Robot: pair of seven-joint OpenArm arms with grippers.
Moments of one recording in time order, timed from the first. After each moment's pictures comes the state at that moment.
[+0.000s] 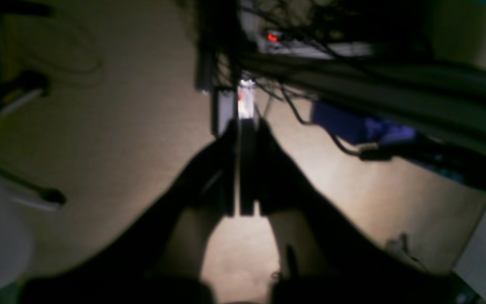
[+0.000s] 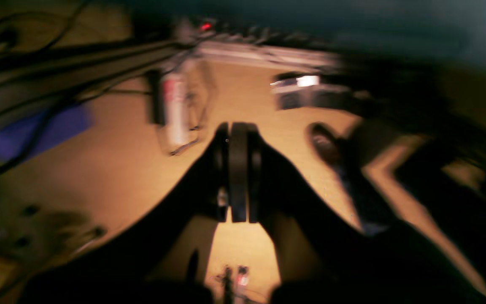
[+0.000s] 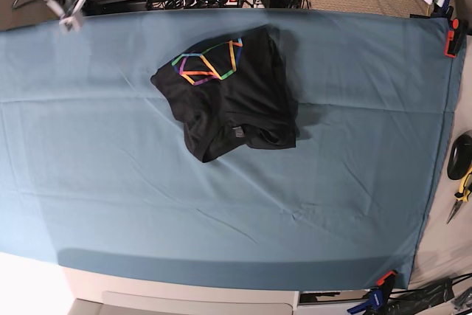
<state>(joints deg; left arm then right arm) 56.4 -10.4 -40.7 118.1 -53.7 -33.4 69.5 -45.7 17.3 37.5 115.2 42.4 33.6 -75.3</state>
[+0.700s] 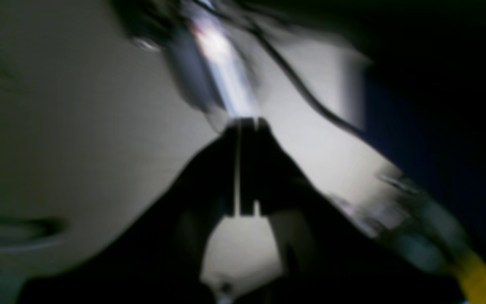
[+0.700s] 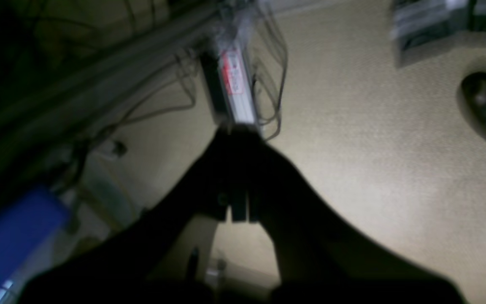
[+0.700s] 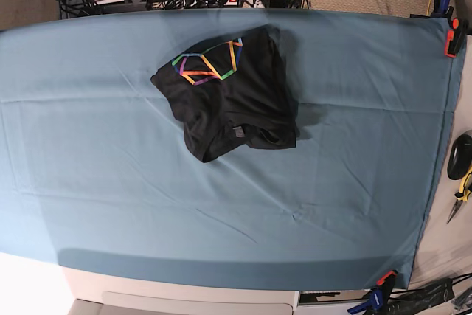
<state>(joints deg) 24.3 -8.7 10.6 52.1 -5.4 -19.8 23.0 -14.1 14.8 17.9 30.7 13.4 35.2 -23.9</state>
